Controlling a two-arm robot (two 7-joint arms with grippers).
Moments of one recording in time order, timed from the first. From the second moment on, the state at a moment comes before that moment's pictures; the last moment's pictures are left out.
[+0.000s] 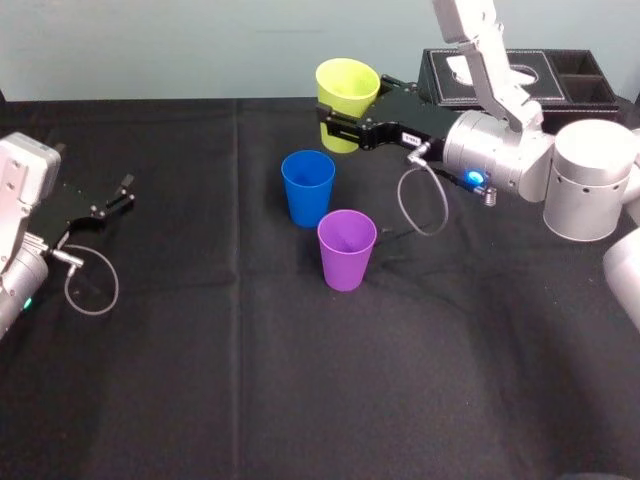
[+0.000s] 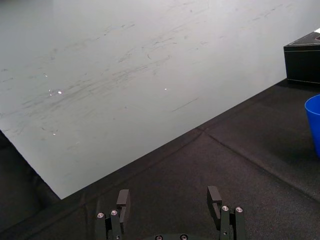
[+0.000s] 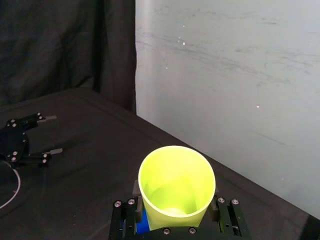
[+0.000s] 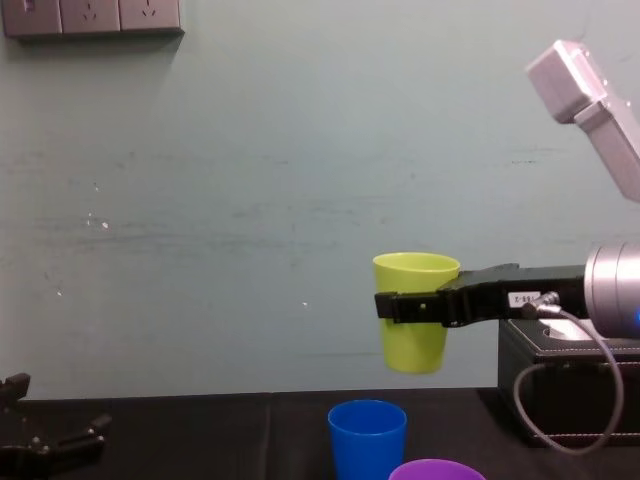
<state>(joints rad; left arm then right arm) -0.20 0.60 0.45 -1.41 -0.25 -0.12 0.03 0.50 0.36 -0.43 -1.39 0.34 0.27 0.46</state>
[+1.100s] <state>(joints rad) -0.20 0.60 0.45 -1.41 -0.25 -0.12 0.03 0.54 0.33 -0.51 -1.30 0.36 0.24 0.49</state>
